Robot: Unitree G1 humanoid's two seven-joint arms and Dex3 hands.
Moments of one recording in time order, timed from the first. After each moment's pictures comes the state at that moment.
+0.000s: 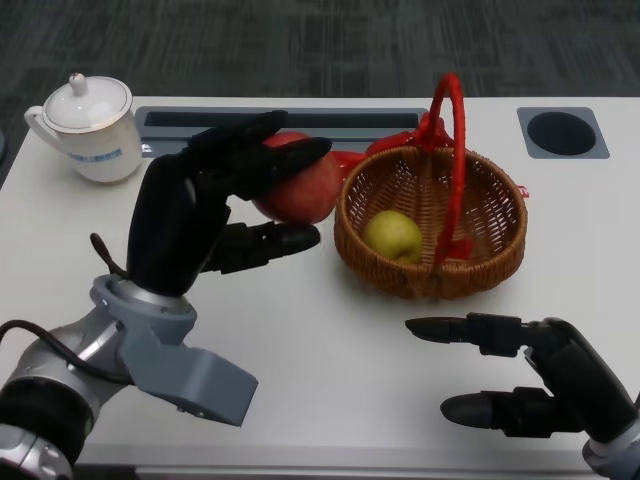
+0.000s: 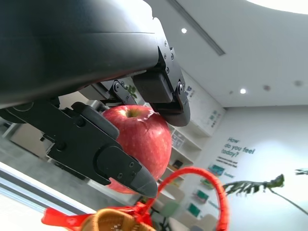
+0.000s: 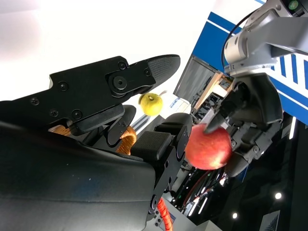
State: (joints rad) left arm -0.65 0.27 -0.39 0.85 0.67 -0.96 0.85; right arm -0.26 -0.16 0.12 0.84 -0.08 -1.24 0.27
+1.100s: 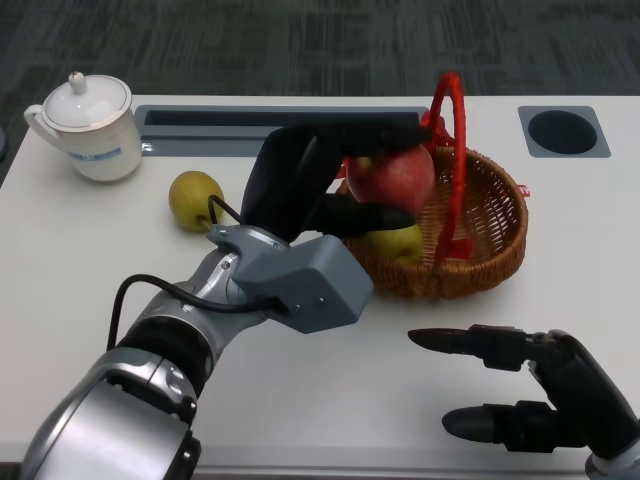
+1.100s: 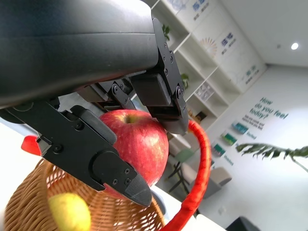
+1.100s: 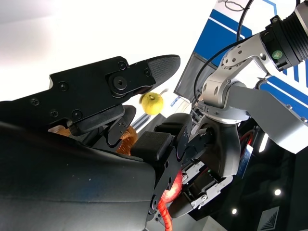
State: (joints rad) left arm -0.92 -0.02 -0.32 1.26 0.54 -0.86 0.52; right arm -0.20 -0.16 0.12 0.78 -0.13 -1.24 0.21
